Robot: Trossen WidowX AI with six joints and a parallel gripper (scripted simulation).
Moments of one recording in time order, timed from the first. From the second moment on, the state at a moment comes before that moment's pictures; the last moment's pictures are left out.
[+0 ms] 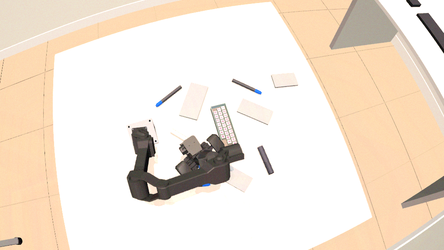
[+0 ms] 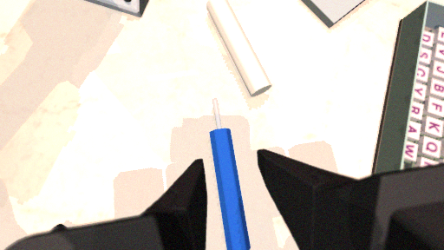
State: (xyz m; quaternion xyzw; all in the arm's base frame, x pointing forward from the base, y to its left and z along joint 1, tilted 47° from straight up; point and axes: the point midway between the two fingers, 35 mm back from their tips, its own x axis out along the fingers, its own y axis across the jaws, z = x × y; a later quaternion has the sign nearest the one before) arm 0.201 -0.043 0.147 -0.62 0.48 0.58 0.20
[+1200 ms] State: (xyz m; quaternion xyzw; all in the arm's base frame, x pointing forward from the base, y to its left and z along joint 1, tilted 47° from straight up) arm 0.205 -0.062 0.128 -0.62 0.48 0.59 0.20
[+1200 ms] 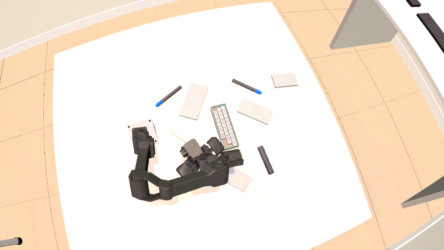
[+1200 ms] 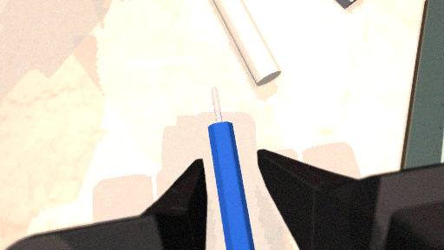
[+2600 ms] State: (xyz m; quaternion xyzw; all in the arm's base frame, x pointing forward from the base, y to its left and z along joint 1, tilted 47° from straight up) arm 0.207 -0.080 0.111 -0.62 0.48 0.59 0.20
